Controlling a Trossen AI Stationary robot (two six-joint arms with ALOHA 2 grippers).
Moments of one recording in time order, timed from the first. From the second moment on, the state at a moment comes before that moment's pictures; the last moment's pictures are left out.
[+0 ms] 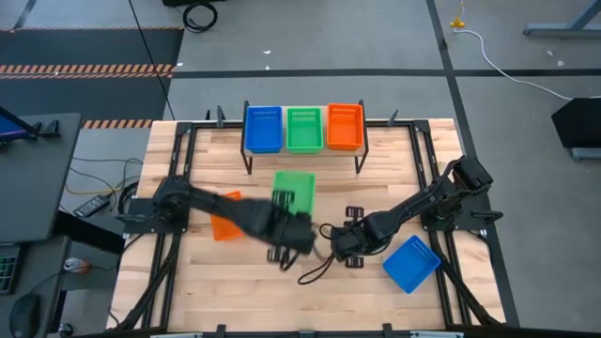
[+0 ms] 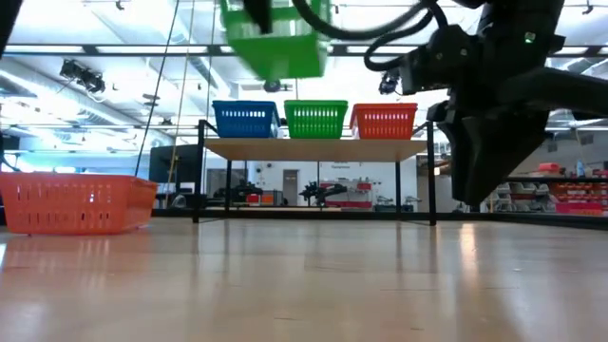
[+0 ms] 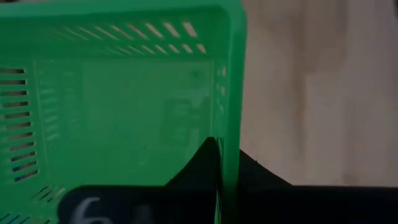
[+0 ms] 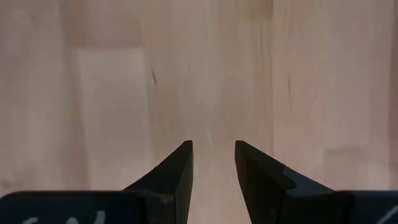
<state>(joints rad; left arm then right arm) -0.35 2.03 2.11 -1.47 -0.38 -0.21 0.41 1.76 1.10 -0.76 0.29 0.45</state>
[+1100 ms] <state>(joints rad) 0.26 2.07 2.35 -1.31 -0.21 0.37 0.41 1.76 1.10 -0.66 0.30 0.41</state>
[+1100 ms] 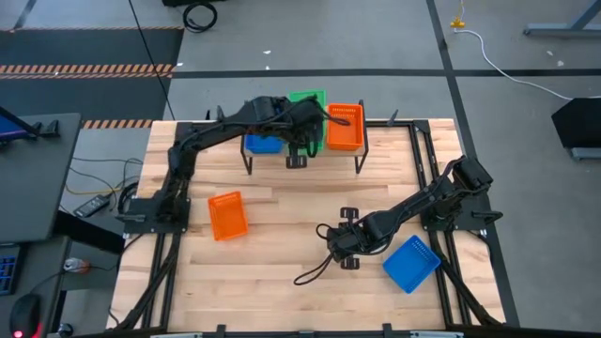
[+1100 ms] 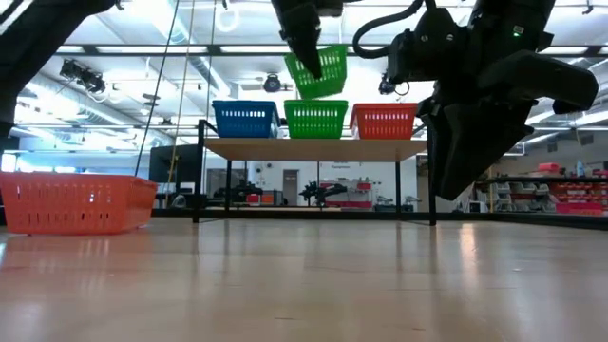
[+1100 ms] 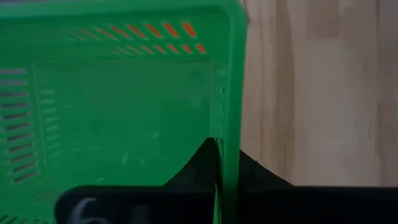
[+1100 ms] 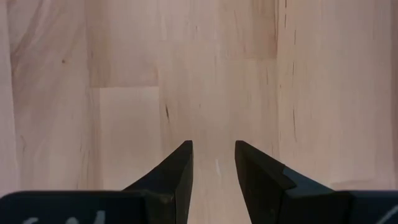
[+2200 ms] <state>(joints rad) 0.27 2.11 2.35 -1.36 -0.25 0.31 0.41 1.76 1.10 -0.65 0.29 0.39</state>
